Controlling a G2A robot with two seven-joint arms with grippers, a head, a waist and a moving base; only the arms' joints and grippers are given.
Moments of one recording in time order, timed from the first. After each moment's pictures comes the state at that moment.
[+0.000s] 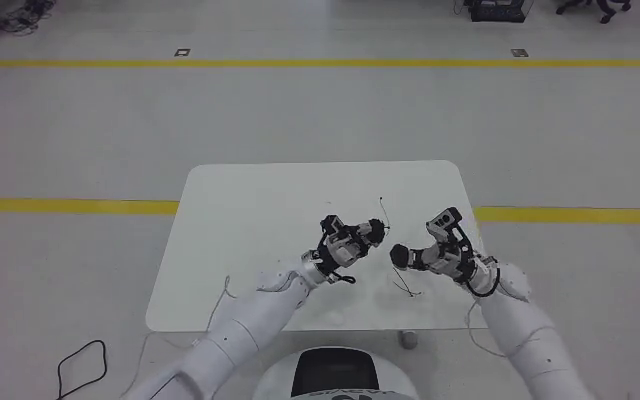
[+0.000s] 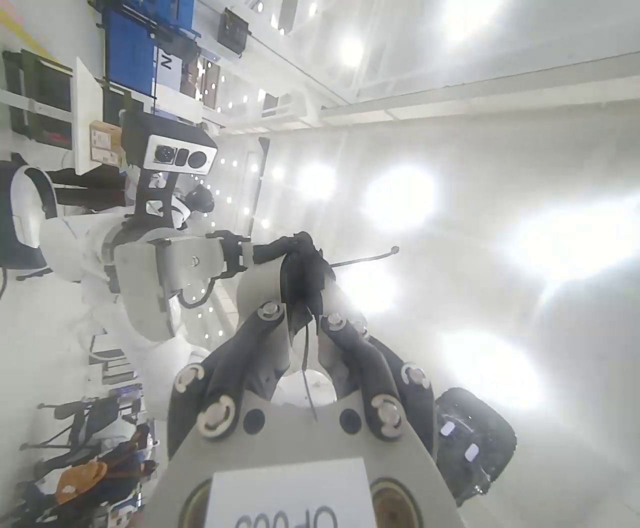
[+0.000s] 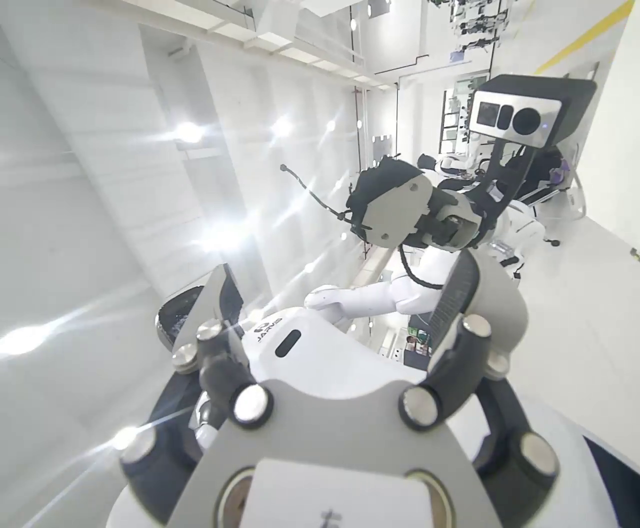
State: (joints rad) left arm 1.19 -1.43 -0.77 -1.05 -1.08 -0.34 -0.90; right arm -1.43 -1.14 1.34 -1.16 0.93 -0.21 1.39
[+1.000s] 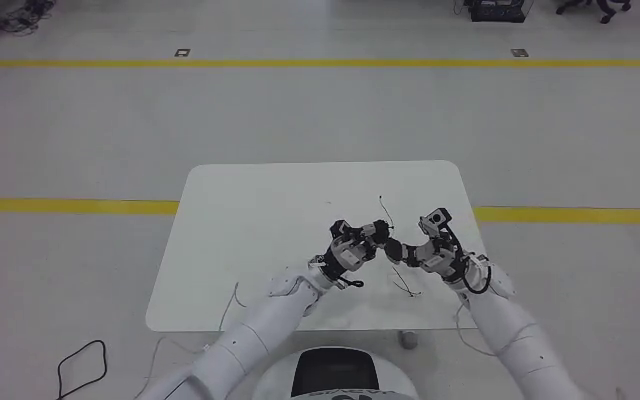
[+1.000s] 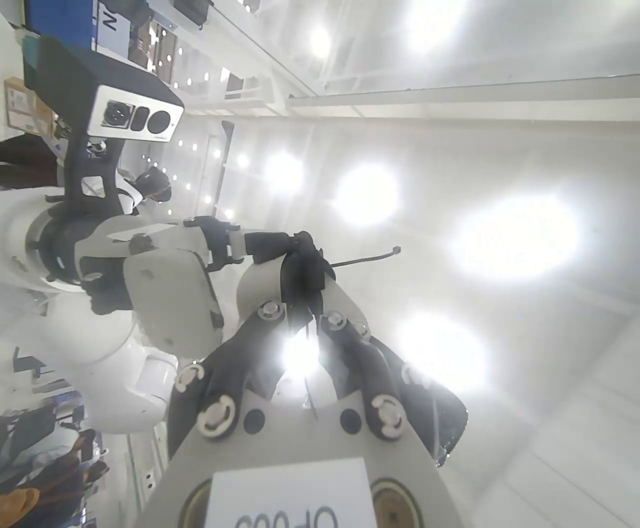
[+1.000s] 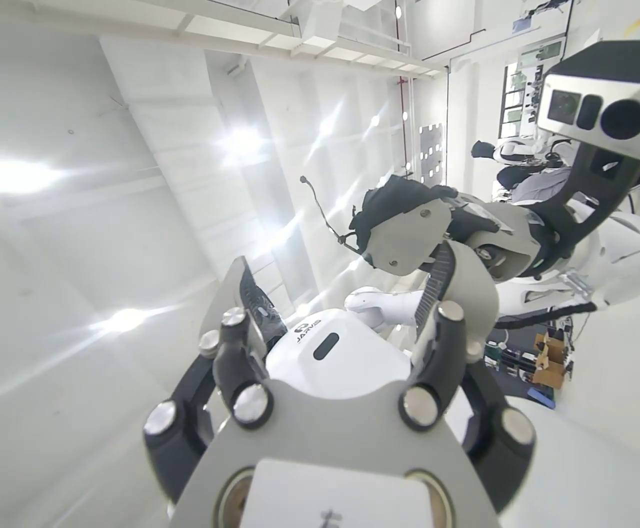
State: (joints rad) left arm 1.21 -1.49 -0.78 -1.01 -1.21 -0.34 -0.98; right arm -1.40 -1.15 1.23 -1.14 1.13 -0.18 1.39
